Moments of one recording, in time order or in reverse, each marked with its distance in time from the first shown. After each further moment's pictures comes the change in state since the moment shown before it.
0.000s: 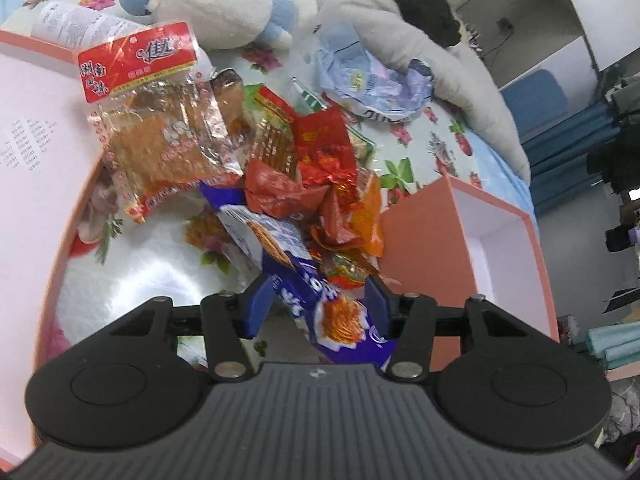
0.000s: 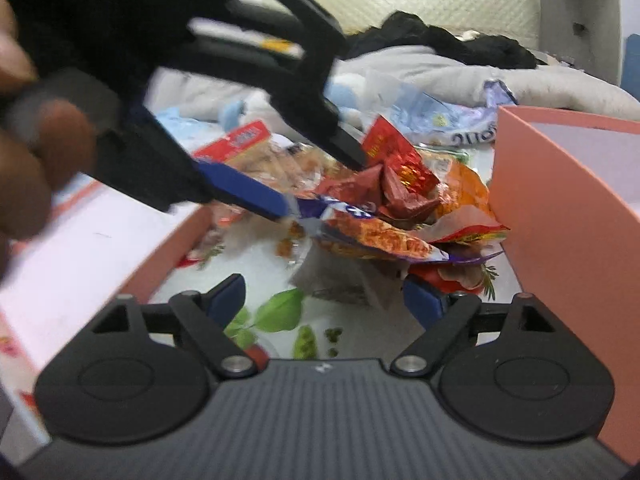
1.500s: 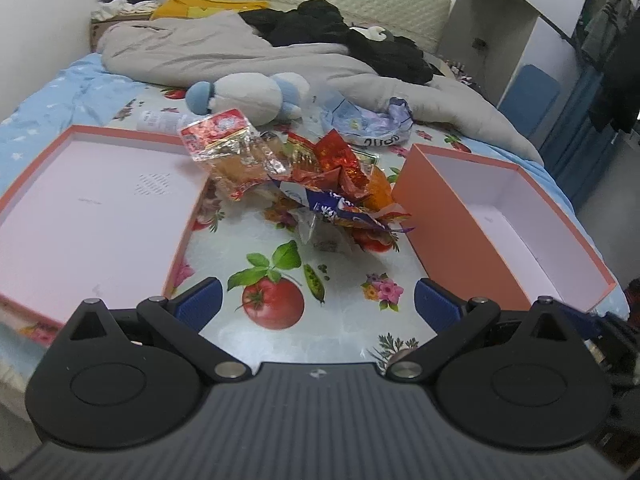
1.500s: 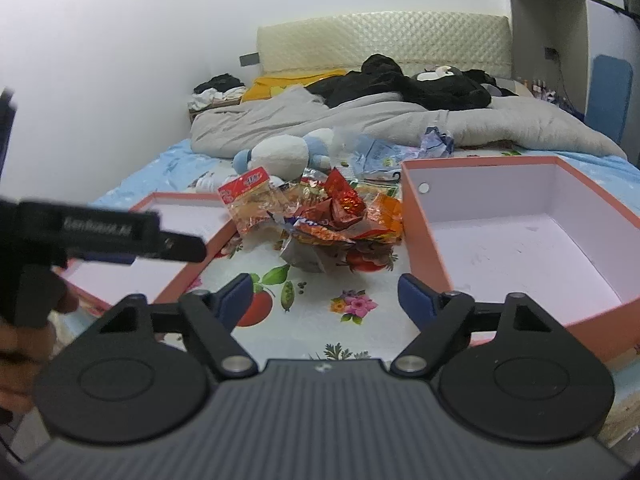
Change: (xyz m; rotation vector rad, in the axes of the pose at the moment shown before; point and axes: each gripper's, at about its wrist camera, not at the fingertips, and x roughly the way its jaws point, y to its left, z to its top) left arm -0.138 -0.030 -0.181 0.301 -0.332 0.209; right arm -0.199 -0.037 -0.013 -0.004 -0.066 0.038
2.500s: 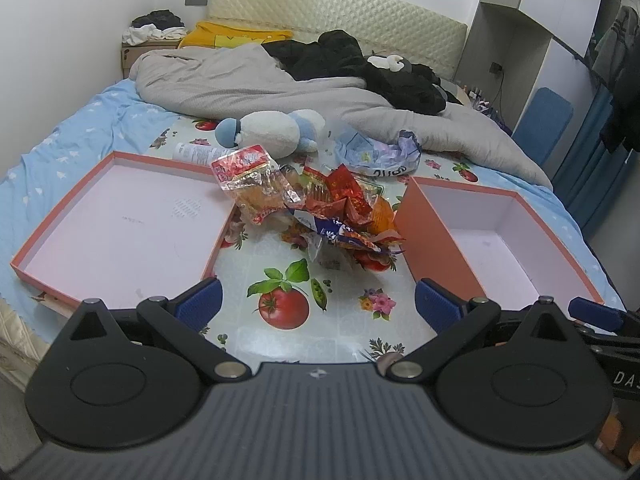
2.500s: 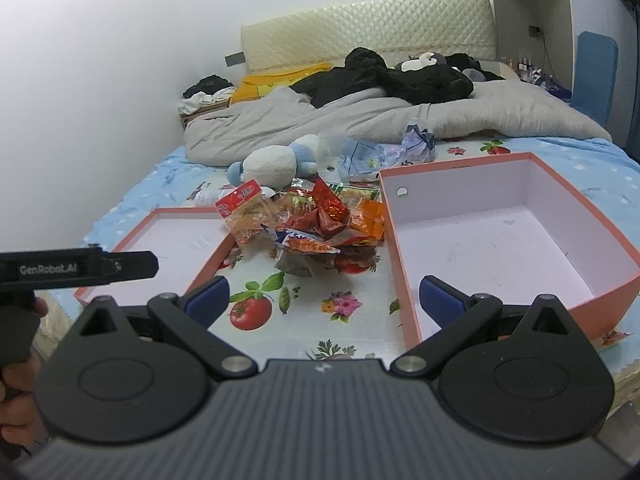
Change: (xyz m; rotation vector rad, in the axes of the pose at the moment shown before) left arm -0.089 -0.034 -0.003 -0.025 -0.078 0.094; right arm -0.054 -0.026 0.042 0.088 0.045 -0.015
